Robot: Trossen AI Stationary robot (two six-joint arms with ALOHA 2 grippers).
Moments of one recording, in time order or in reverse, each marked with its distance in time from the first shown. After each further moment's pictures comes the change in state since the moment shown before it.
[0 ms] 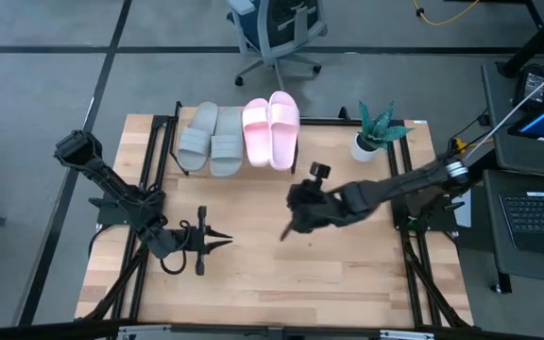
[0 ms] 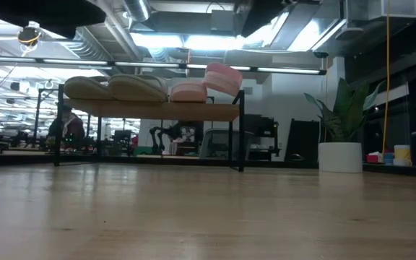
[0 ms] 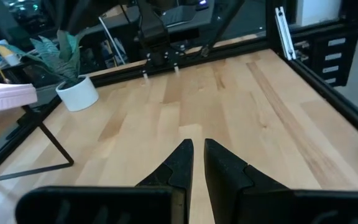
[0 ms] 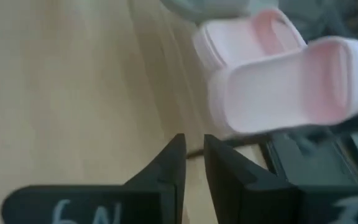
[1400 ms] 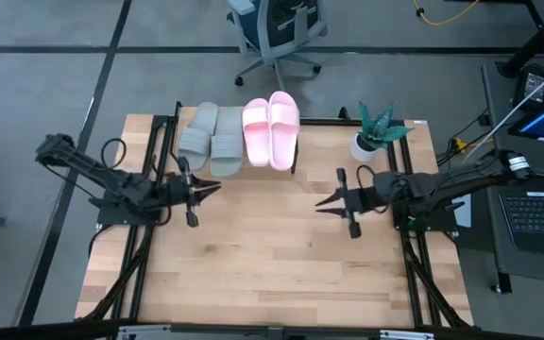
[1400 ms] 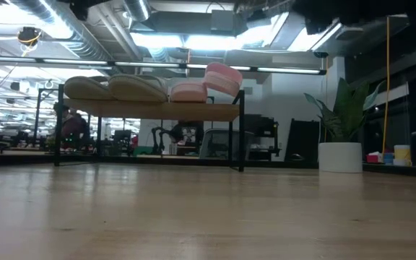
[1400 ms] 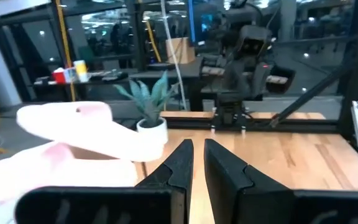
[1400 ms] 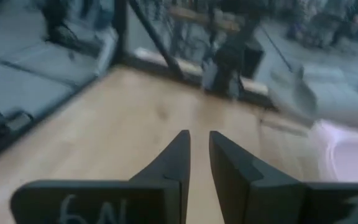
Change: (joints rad) left arm 0.315 -0.512 0.031 -0.227 0.112 0.084; right arm -0.110 -0.750 -1.048 1.198 -0.726 -0.489
